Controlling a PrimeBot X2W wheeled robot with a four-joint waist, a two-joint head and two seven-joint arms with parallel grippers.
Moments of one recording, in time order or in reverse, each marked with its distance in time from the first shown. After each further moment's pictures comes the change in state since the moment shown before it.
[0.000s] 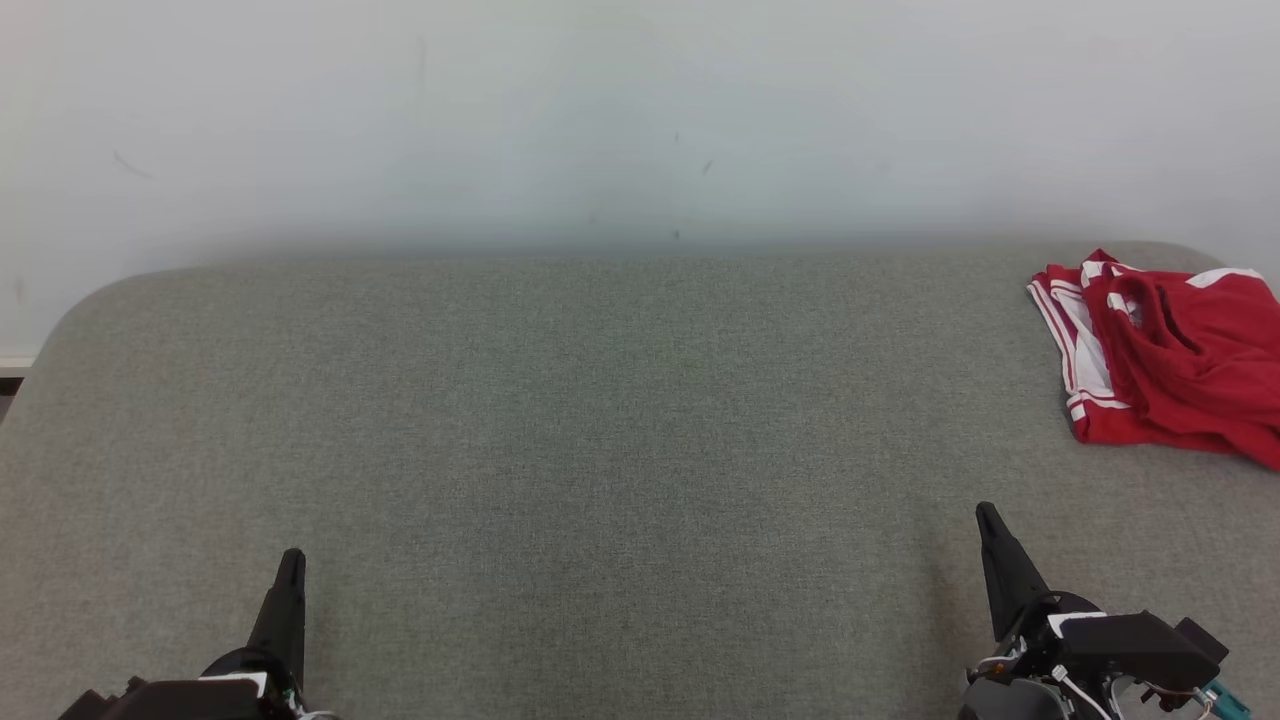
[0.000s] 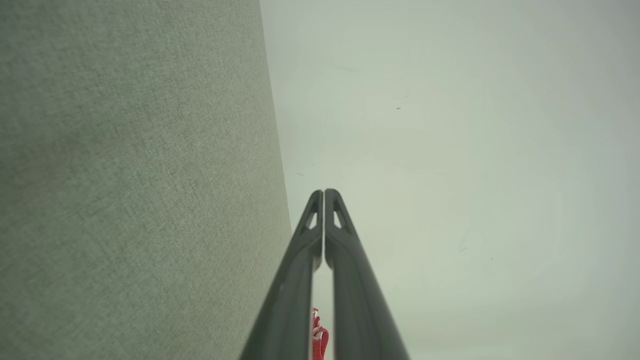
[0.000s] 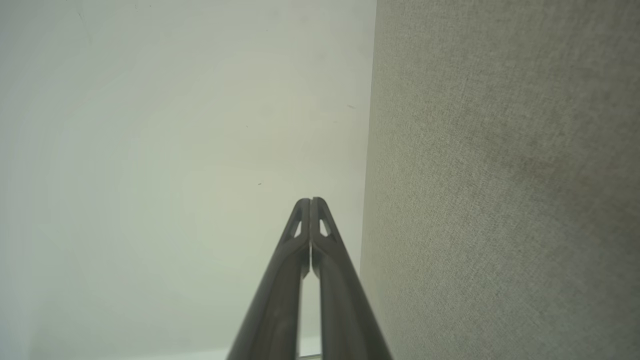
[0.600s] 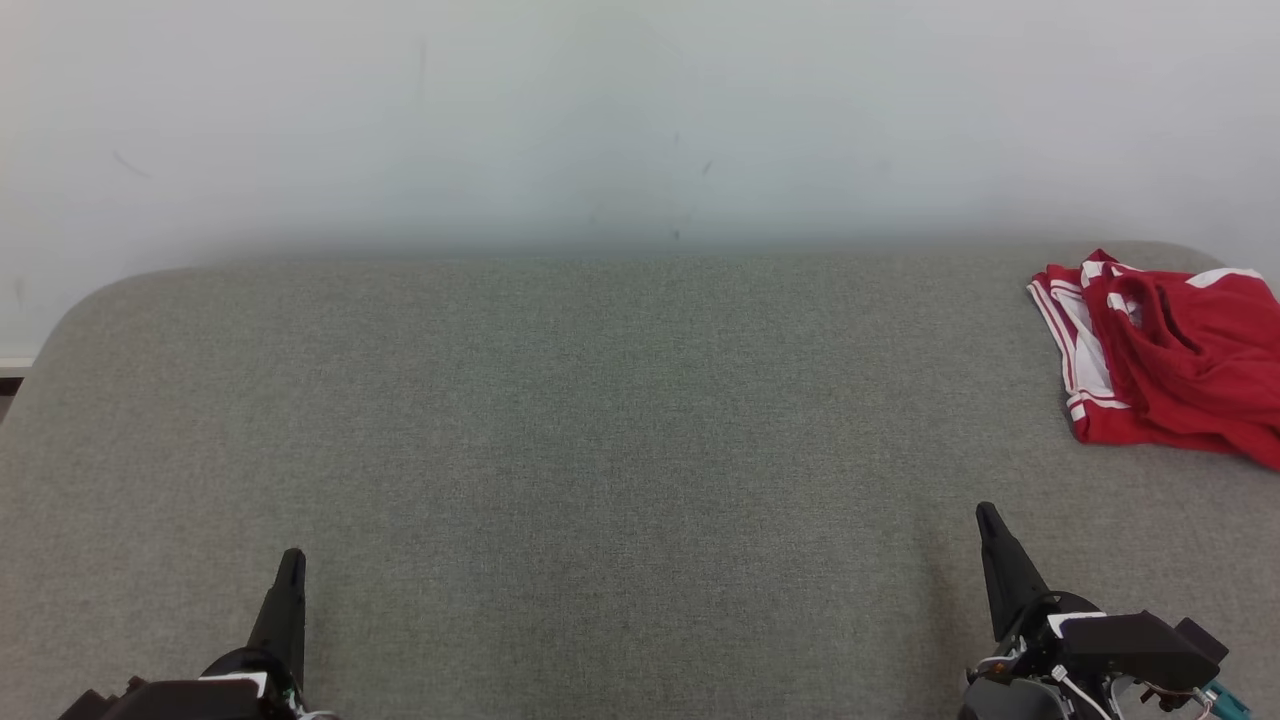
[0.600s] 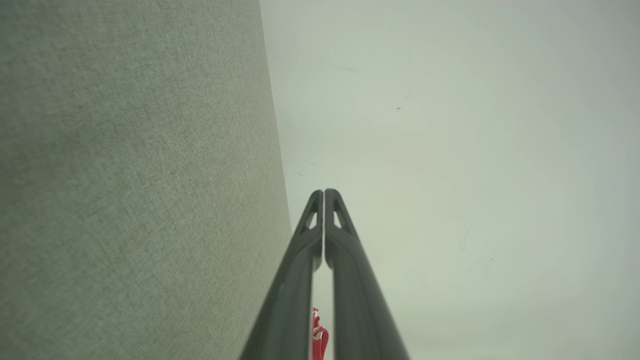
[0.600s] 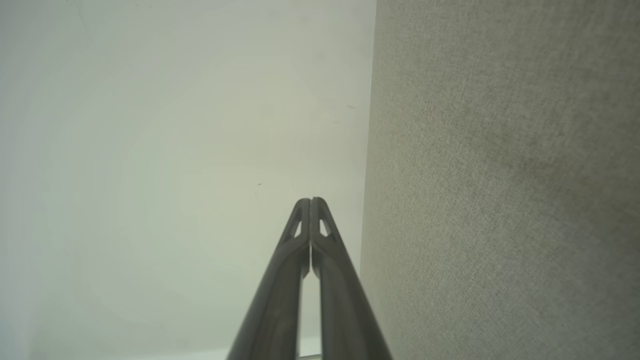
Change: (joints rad) left arm 0.000 0.000 0.000 0.000 0.000 0.000 0.000; right arm 0.000 0.000 0.000 0.000 0.000 0.000 0.000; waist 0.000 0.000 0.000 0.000
